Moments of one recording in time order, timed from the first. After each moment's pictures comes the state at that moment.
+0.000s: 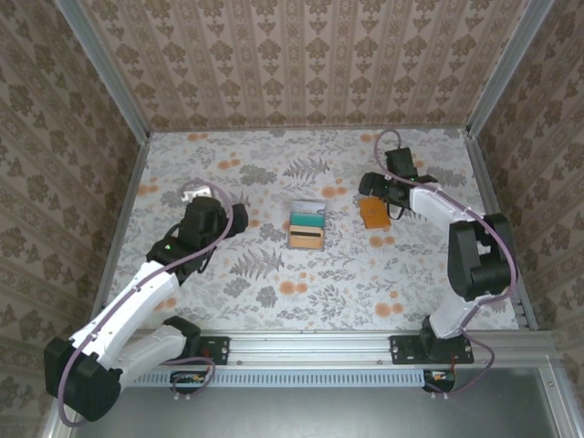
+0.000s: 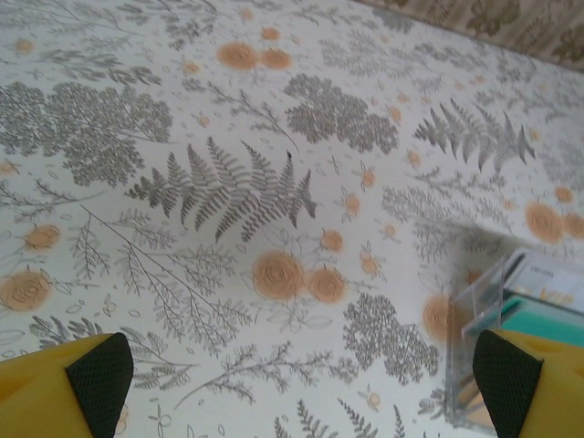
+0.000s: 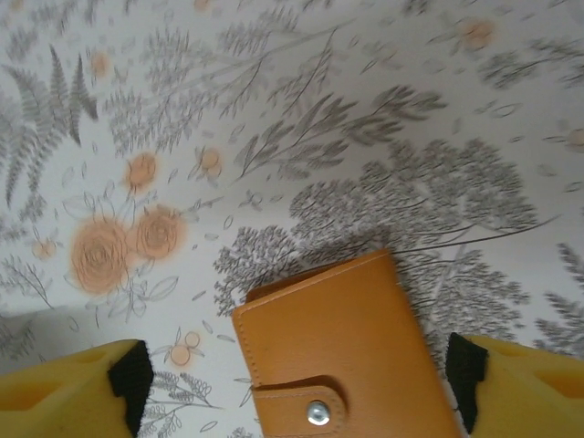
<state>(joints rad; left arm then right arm) -0.55 0.94 0.74 -0.47 -0.32 -0.57 0.17 1.73 1.17 -0.38 0.02 0.45</state>
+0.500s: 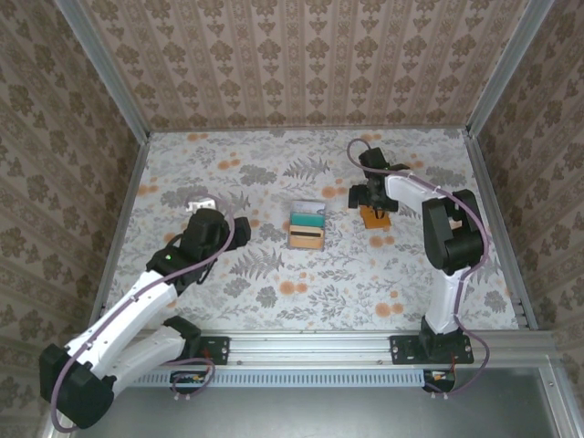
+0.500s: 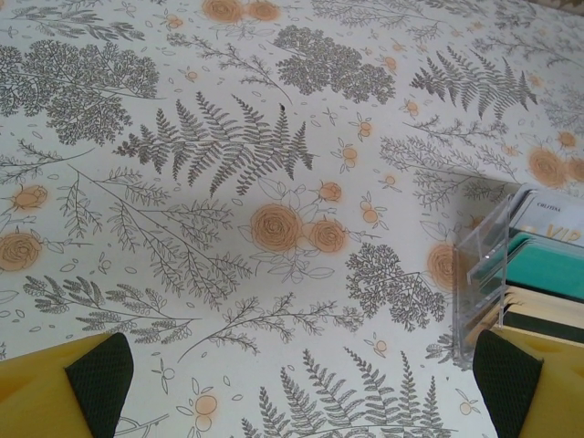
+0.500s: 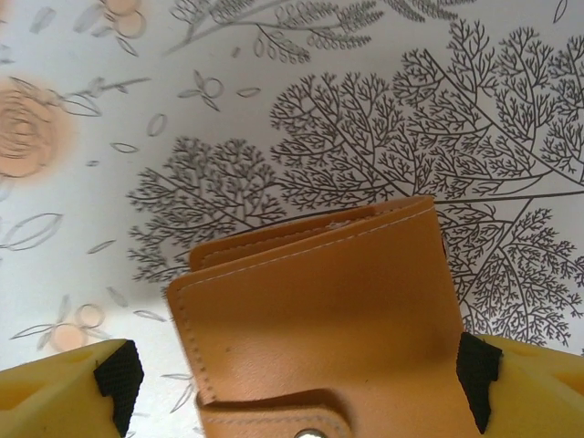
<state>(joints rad) -0.60 0.88 0.68 -0.51 -0.31 -0.57 0.24 1.97 1.36 -0.64 0.14 0.37</state>
